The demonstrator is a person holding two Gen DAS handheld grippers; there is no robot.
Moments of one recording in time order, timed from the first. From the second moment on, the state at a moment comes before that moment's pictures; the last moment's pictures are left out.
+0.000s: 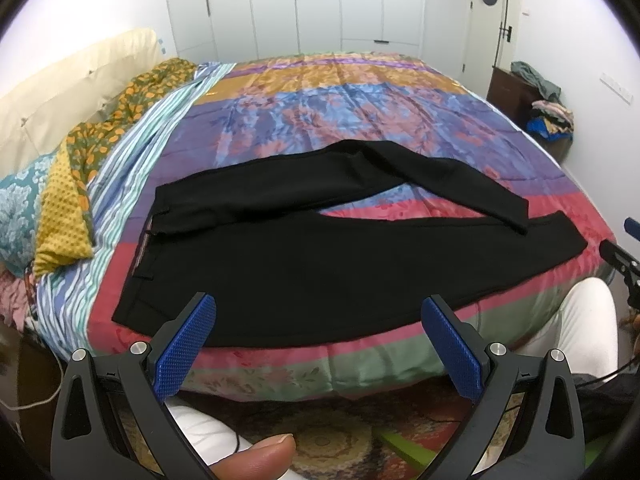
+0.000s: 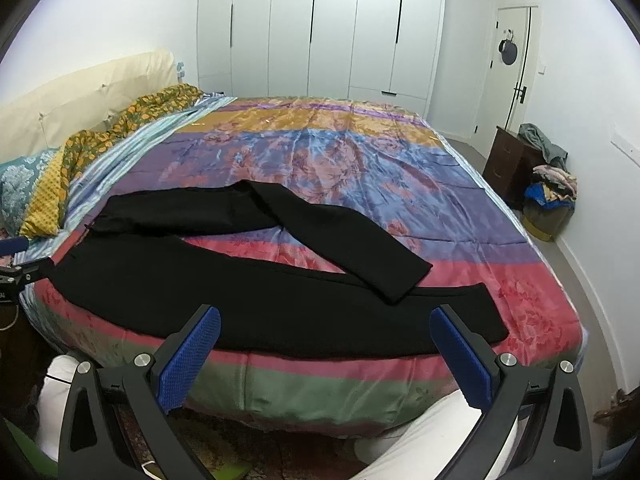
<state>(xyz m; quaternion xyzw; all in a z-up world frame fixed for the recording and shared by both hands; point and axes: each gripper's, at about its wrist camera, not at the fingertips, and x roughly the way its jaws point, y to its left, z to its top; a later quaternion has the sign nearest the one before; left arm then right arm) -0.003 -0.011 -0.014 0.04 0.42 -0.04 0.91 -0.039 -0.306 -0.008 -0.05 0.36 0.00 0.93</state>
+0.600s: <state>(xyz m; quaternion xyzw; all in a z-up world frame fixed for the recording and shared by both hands) -0.026 0.007 -0.006 0.03 0.41 -0.01 0.91 -0.063 -0.327 0.038 -0.01 0.36 -0.02 0.93</state>
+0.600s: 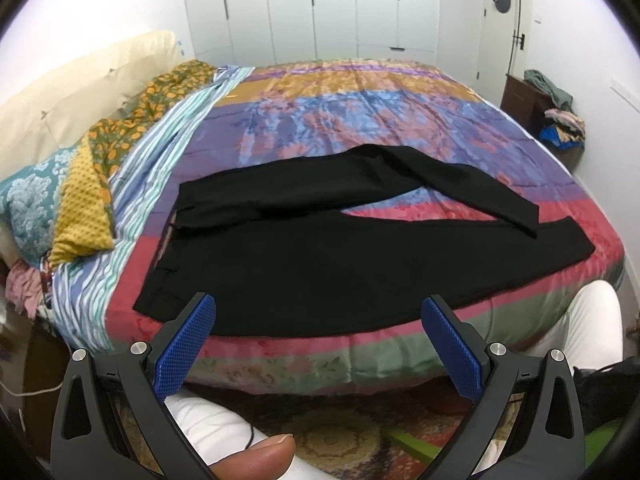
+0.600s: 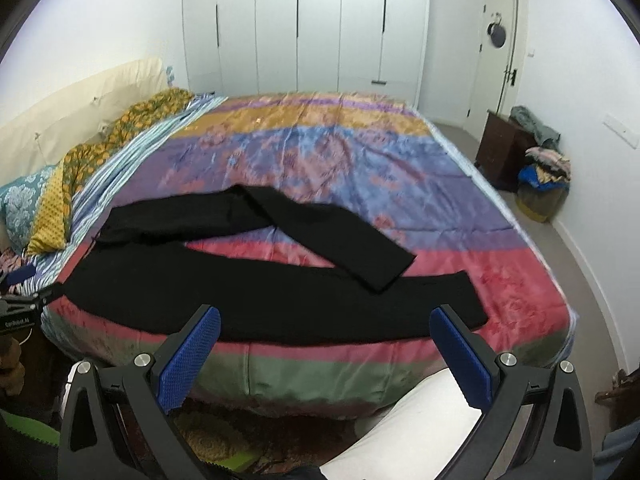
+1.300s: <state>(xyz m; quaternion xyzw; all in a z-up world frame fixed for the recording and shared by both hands) -0.032 0.005 -0.003 0.03 0.40 0.01 0.91 -0.074 -0.322 0.016 -0.01 0.38 -0.05 0.92</state>
